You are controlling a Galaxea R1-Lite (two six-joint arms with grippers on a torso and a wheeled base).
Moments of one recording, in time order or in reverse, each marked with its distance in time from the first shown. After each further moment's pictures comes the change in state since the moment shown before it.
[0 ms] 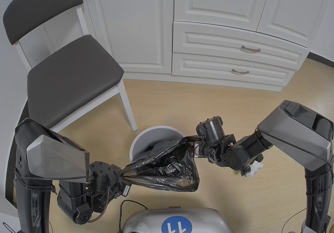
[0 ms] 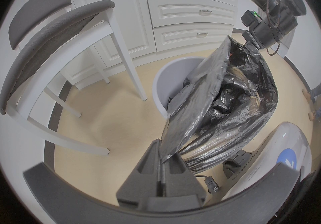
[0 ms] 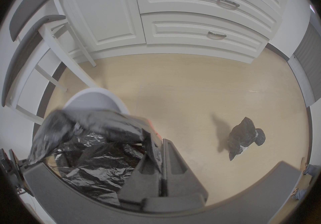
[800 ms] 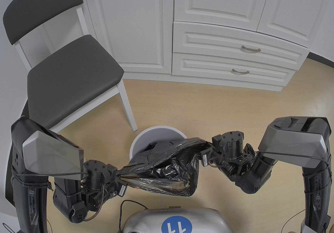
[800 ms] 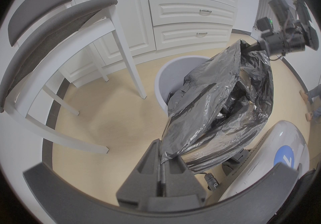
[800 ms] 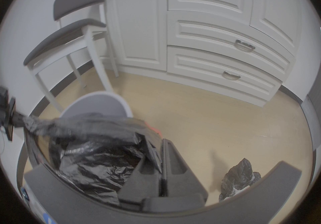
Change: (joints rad) left arm 0.040 -0.019 0.029 0.001 -0.061 0.007; right arm -0.044 0.035 0.387 -0.779 0.124 -0.439
